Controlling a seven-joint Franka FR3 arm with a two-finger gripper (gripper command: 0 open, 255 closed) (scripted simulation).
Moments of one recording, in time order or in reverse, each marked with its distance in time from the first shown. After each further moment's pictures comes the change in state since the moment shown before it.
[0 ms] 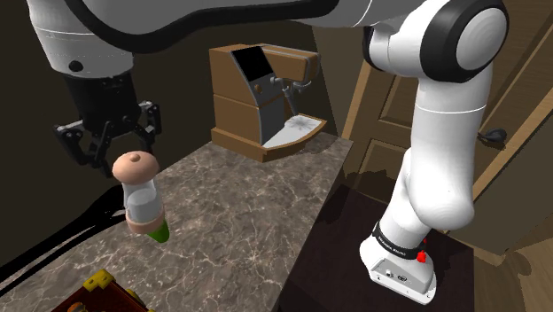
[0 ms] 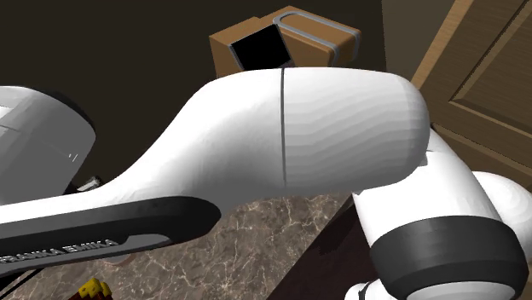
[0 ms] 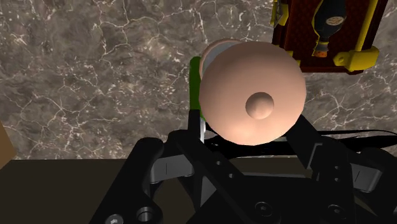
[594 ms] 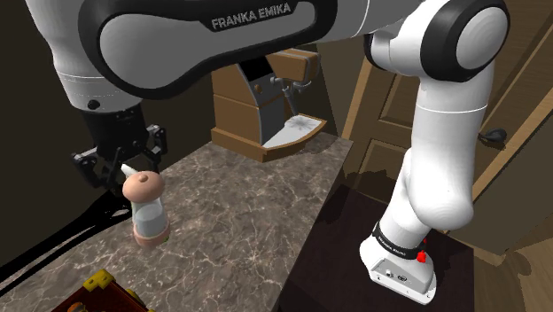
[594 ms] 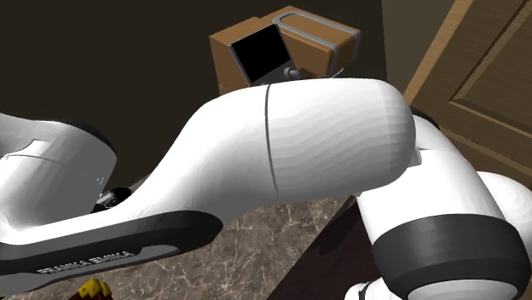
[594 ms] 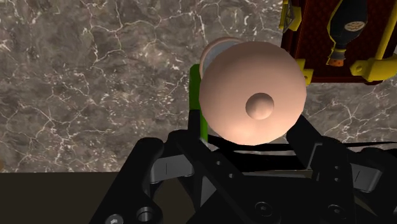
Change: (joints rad) arm -0.014 -0.009 -0.004 -0.133 0.002 0.124 0.005
